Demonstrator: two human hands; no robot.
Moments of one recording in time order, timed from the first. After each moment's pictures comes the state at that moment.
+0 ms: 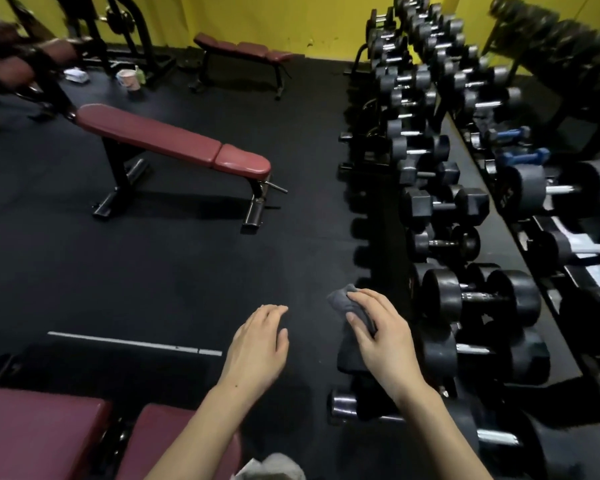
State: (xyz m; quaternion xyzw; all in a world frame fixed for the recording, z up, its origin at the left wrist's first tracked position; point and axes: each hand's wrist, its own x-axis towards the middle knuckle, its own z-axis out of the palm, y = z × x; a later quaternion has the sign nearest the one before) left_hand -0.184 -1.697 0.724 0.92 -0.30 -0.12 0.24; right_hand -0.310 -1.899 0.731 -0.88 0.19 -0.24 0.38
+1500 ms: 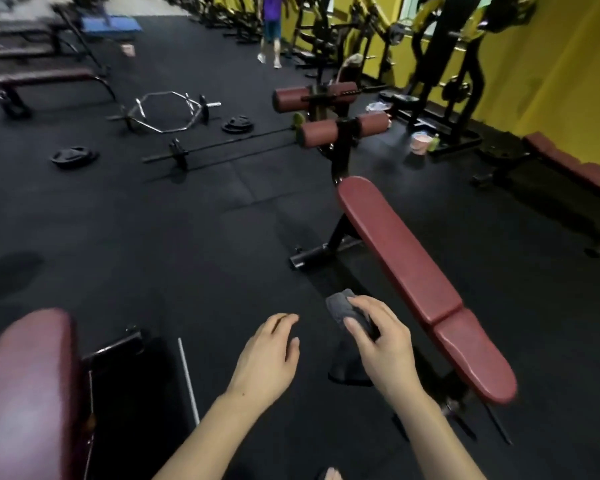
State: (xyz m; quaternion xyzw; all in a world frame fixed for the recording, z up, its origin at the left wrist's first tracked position) left_hand 0.601 -1.612 0.743 0.95 0.11 0.06 0.27; right_hand 0.692 -1.812 0.763 -0.82 -0.23 -0.06 0.52
